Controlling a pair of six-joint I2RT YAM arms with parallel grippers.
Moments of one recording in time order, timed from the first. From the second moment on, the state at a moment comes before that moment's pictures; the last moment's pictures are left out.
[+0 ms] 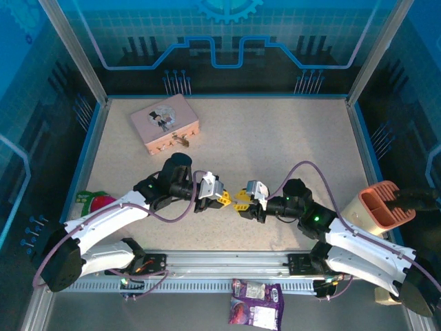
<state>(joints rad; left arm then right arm) -0.67 1.15 0.72 -0.10 0.86 0.49 0.81 0.81 0.42 0.12 -0.46 -0.14</state>
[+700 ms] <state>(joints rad) -0.67 1.15 0.72 -0.09 0.85 0.49 0.81 0.80 0.39 0.13 -0.42 -0.13</state>
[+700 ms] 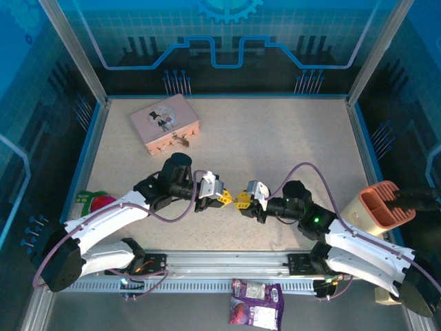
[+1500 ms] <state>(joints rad) -0.67 1.15 0.72 -0.07 0.85 0.49 0.81 0.78 0.39 0.13 -0.42 -0.11</state>
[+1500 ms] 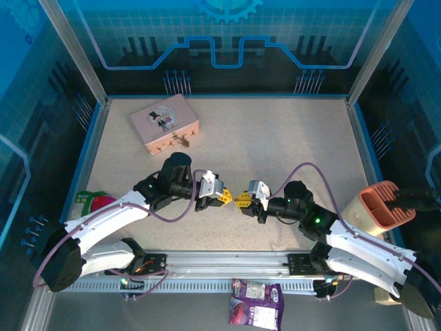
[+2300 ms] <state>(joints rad) -0.68 1.09 0.60 0.10 0.72 0.35 0.81 0.76 0.39 0.13 -0.37 -0.07</state>
